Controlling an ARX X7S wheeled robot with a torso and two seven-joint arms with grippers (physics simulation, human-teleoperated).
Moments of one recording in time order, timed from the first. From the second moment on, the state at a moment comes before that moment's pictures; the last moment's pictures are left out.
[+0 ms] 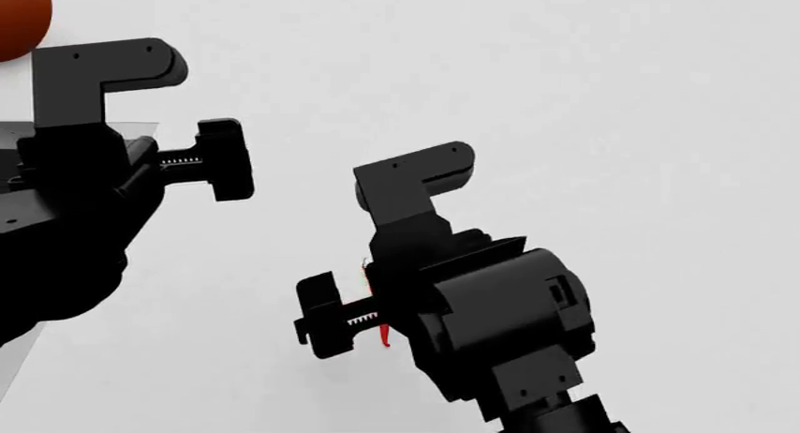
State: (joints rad) left arm -1.39 -0.48 1.37 -0.40 -1.60 -0.16 -0.72; right arm 1.13 0.04 -0.48 0.54 0.49 1.17 0.03
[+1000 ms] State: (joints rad) left arm -1.37 -0.48 1.37 -0.41 -1.59 -0.16 -0.71; right arm 1.13 0.07 -0.58 0.60 0.64 1.02 0.07
